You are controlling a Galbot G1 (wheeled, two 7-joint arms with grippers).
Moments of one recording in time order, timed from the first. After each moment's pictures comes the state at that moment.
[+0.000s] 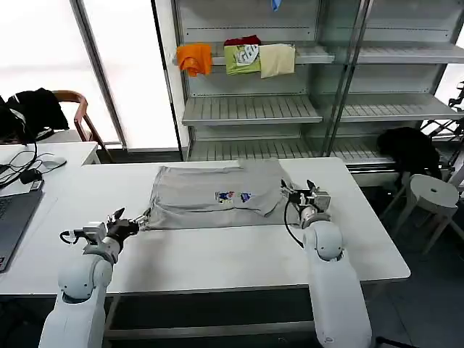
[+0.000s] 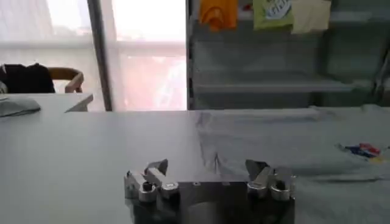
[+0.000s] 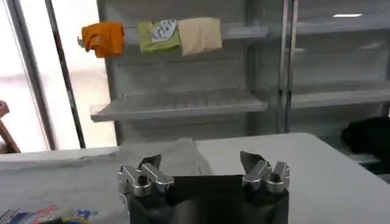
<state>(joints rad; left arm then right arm) 1.00 -1.28 -0.65 -1.71 -0.22 0.58 0.13 -0.80 1.53 0.54 1.60 0.06 -0.51 -0.05</state>
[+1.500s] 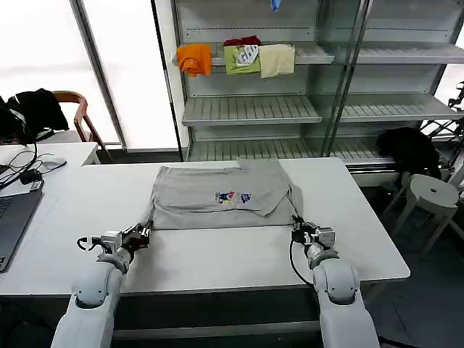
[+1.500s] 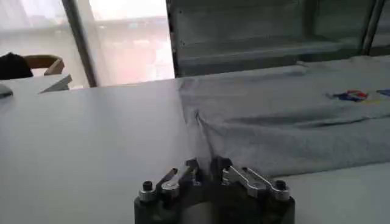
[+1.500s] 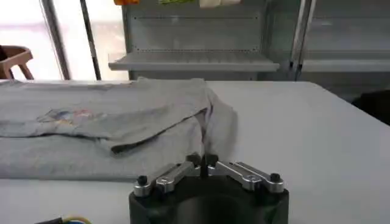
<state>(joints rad) 1.02 -1.30 -0.61 -1.66 -0.13 0.57 0.19 -1.00 1.51 0.53 1.73 0.04 -0.55 -0.12</state>
